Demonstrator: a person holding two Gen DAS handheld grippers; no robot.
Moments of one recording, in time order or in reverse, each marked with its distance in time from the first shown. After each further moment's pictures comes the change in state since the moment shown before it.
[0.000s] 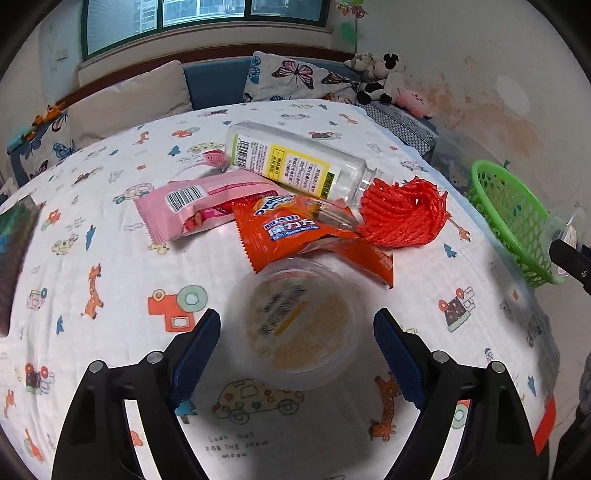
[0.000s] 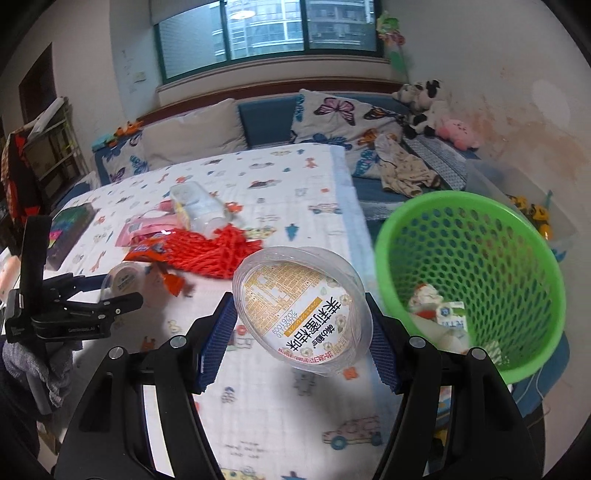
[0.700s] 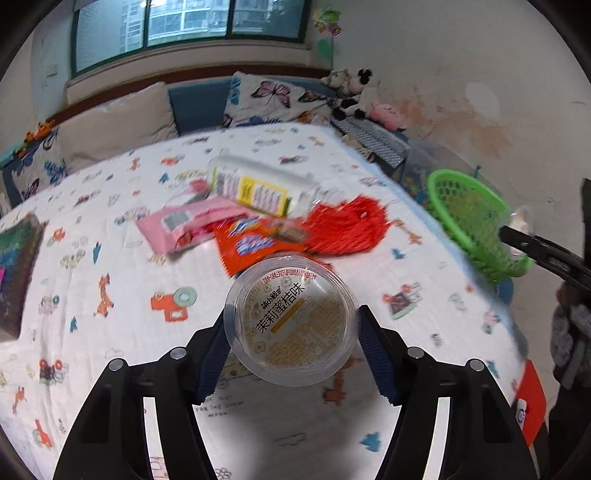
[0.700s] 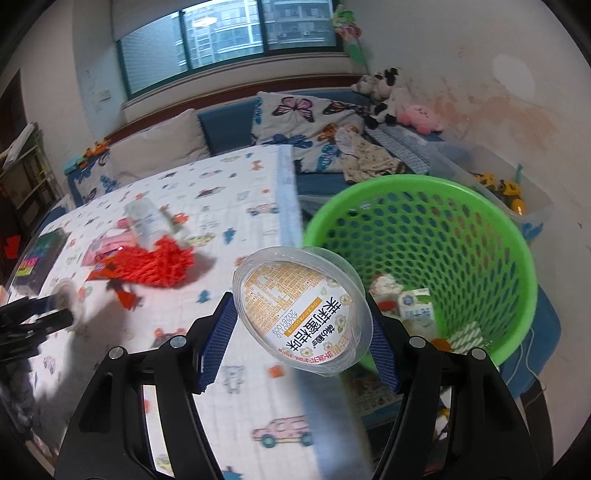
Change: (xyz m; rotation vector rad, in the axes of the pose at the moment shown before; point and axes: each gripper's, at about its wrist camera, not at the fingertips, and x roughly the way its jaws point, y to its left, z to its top) left arm -0.057 -0.021 -0.004 0.054 -0.077 -0.071; right arm -0.004 -0.063 -0.001 0.113 0.000 -0.085
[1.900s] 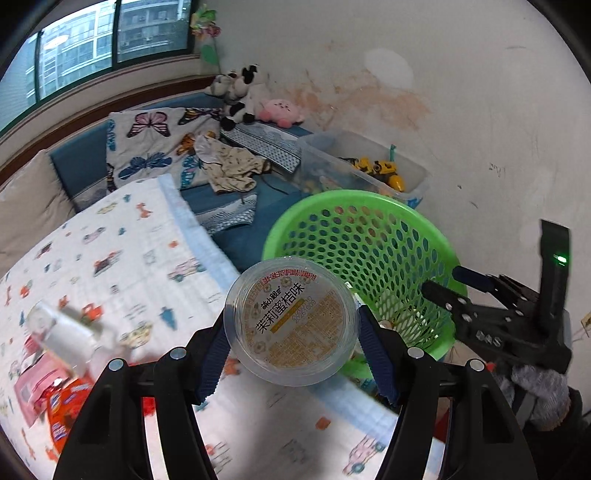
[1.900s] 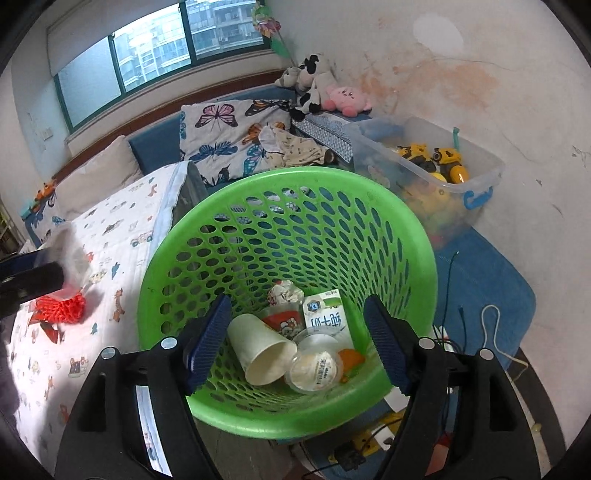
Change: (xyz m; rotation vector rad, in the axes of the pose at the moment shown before) left arm 0.090 -0.208 0.118 0.249 0.034 -0.210; right arm 0.004 -0.133 0.002 0.154 0.002 -0.119
